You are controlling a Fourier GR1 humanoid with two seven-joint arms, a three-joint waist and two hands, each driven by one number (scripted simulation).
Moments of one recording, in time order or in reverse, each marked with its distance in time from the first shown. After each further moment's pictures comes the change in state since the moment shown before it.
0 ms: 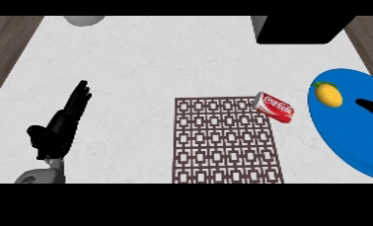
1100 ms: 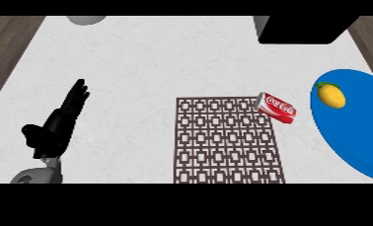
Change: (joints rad) left arm -0.006 0.006 0.020 -0.006 0.005 -0.025 0.005; right arm 0.155 -0.316 -0.302 0.753 -0.199 0.583 -0.661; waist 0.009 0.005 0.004
